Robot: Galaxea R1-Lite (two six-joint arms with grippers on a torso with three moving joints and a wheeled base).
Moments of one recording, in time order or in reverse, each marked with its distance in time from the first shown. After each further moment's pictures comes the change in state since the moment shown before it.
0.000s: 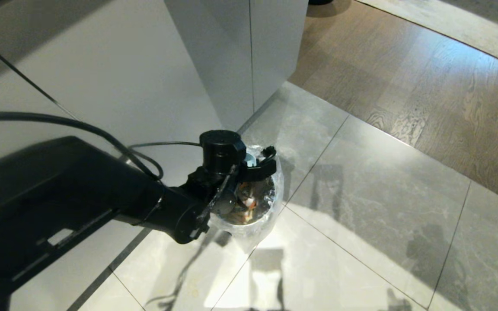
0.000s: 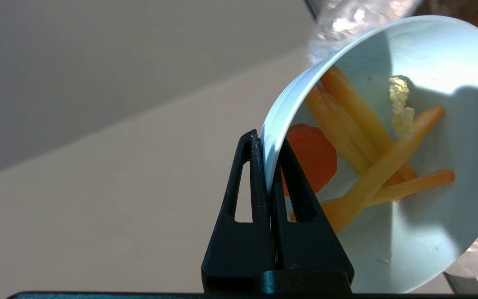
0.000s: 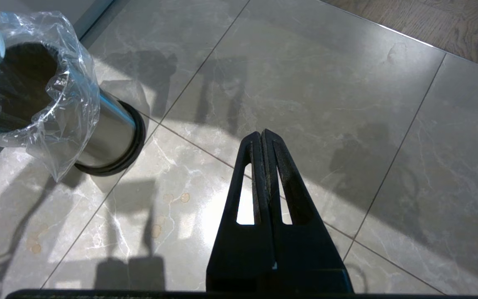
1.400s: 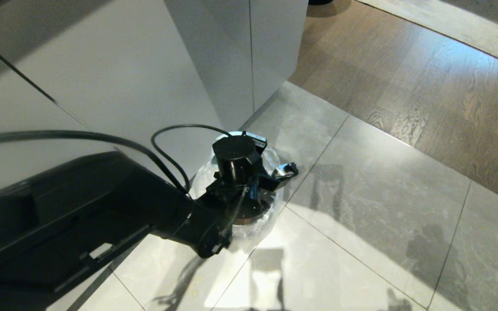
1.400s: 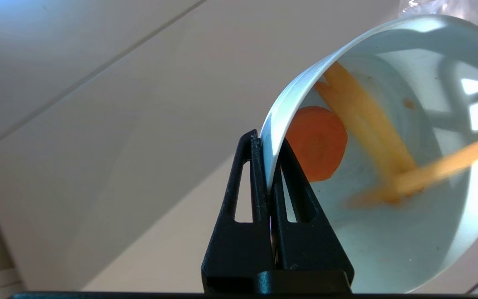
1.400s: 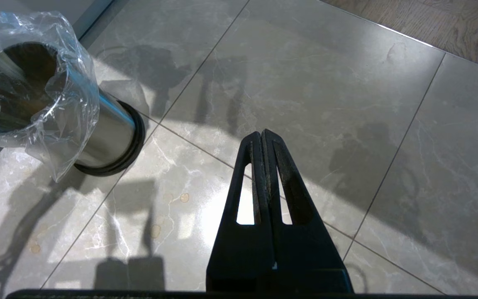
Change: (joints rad) left arm -0.085 0.073 -0.035 -0.294 0.108 0.672; right arm 0.000 0.000 0.000 0.000 0.000 0.000
